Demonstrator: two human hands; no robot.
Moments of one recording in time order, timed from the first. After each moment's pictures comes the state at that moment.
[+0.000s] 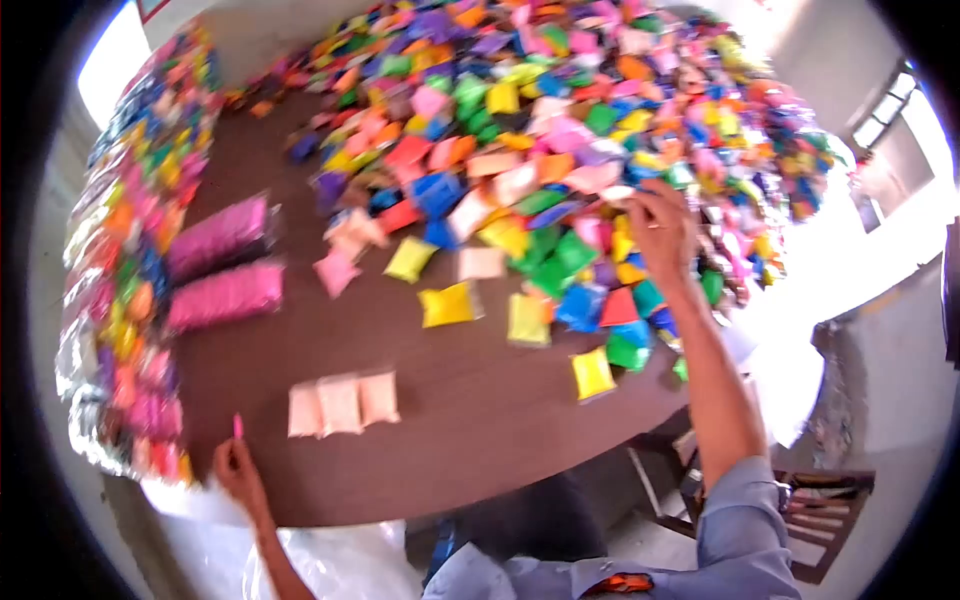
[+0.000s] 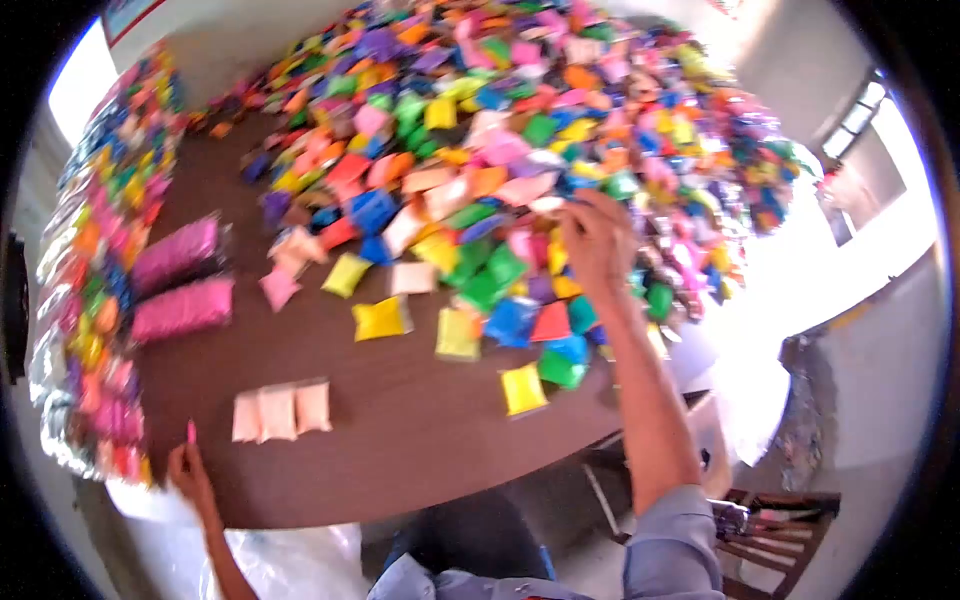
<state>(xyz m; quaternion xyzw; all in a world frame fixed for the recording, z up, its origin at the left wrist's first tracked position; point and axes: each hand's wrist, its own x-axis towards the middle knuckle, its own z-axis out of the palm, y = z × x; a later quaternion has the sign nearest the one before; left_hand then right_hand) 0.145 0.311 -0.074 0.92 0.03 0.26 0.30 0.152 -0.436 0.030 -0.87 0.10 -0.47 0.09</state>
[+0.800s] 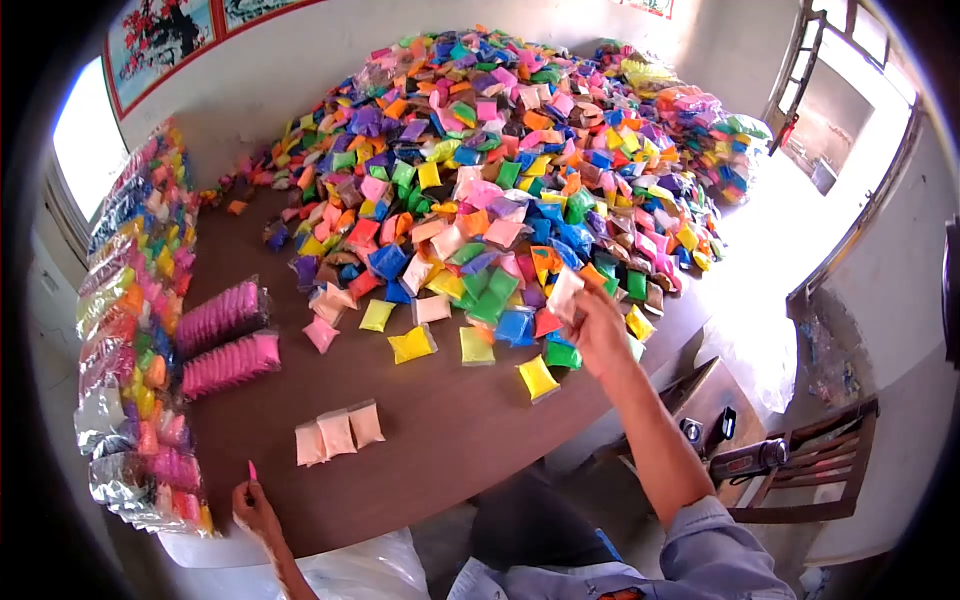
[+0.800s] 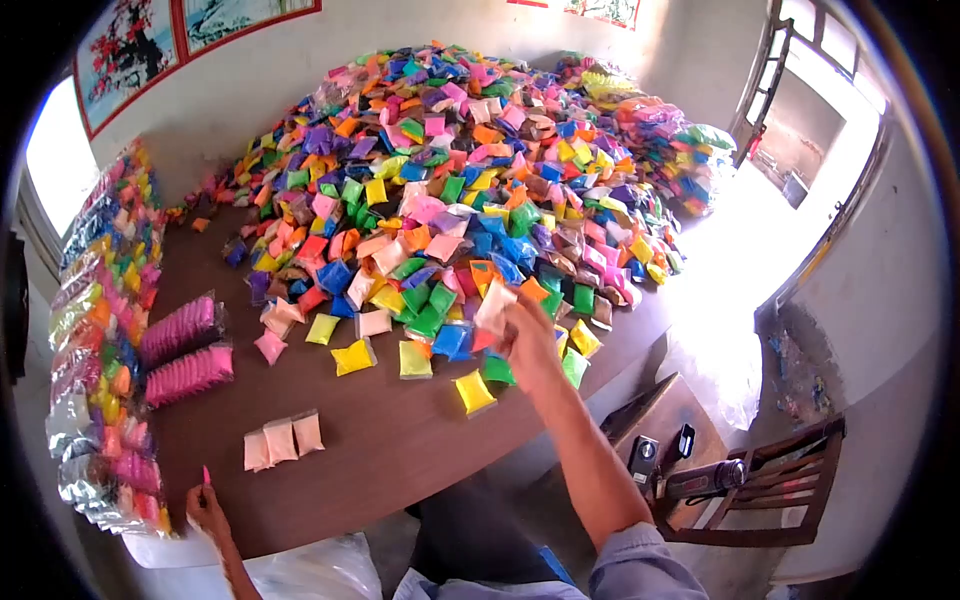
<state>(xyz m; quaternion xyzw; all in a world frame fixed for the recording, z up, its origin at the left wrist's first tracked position) 0.149 0.301 -0.059 0.90 0.01 0.26 0.34 0.031 -0.330 0.054 -0.46 0.25 -0.31 0.79</state>
